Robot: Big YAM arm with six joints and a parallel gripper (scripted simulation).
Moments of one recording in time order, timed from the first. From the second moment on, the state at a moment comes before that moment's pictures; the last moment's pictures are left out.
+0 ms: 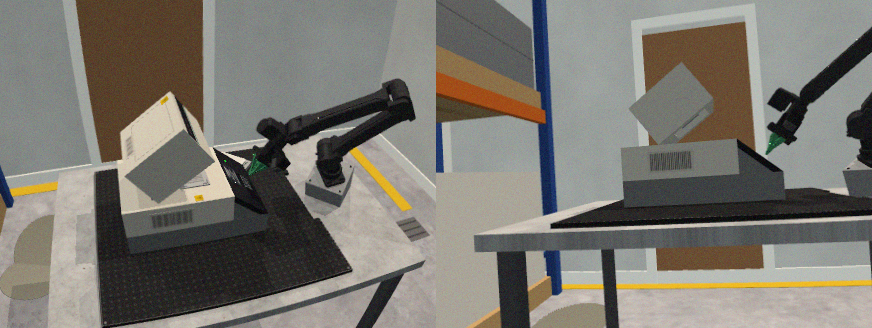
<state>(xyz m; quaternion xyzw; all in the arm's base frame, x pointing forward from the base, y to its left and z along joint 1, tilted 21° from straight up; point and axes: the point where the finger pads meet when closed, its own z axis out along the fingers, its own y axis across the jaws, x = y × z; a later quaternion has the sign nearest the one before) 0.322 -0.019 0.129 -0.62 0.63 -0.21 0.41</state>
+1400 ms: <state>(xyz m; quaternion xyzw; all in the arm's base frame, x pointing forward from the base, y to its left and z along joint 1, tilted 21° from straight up) 0.233 -0.042 0.169 -0.61 0.64 -0.22 0.41</state>
